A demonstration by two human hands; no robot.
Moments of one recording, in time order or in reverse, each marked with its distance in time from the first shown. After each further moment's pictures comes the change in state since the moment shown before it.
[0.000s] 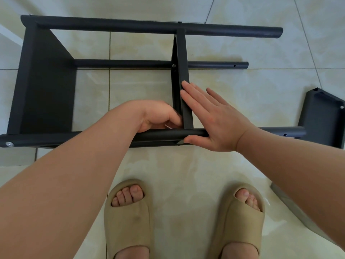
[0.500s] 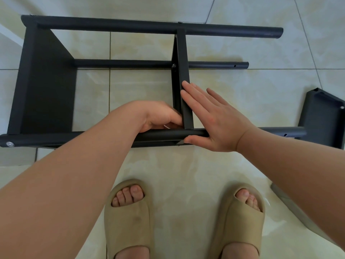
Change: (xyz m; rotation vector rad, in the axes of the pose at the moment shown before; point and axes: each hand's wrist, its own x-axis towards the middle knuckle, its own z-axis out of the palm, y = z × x) left_hand 0.001 0.001 0.003 0.047 0.025 0.000; right_hand 0.000 0.000 0.000 -0.002 -0.004 0.002
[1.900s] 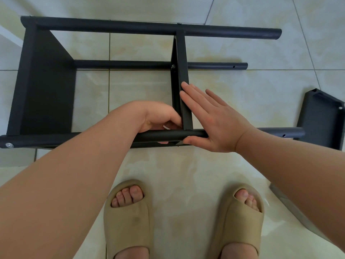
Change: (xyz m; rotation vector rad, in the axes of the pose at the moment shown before) left_hand 0.000 0.001 -0.003 -0.025 -0.076 -0.081; right_hand 0.000 -0.001 0.000 0.014 0.010 -0.002
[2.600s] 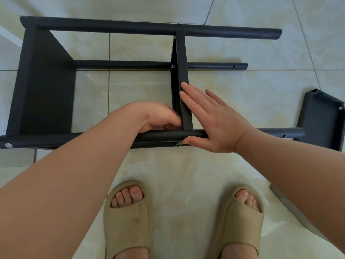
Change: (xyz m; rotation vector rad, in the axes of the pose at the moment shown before) left_hand 0.004 -0.003 0.003 0.023 0.074 0.106; right_hand 0.000 0.000 0.000 0.000 0.005 0.001
